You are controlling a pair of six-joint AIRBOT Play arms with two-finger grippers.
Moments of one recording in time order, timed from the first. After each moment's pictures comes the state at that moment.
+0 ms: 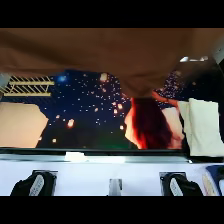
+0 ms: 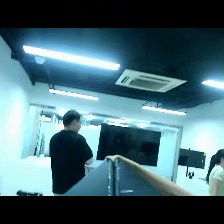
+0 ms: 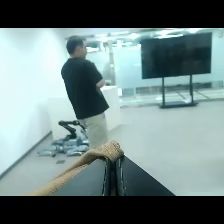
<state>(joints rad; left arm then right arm) 0.39 -0.67 1.96 0.89 -0.71 -1.47 -0.23 -0.74 1.90 -1.24 0.87 1.49</state>
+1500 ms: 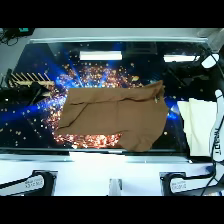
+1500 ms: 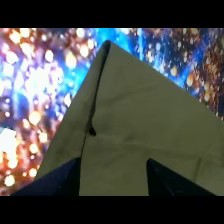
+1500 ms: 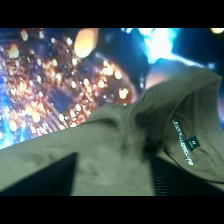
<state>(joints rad) 0.33 -1.34 1.14 0.84 -1.03 -1.44 -0.15 -1.60 1.62 -1.14 1.06 1.76</state>
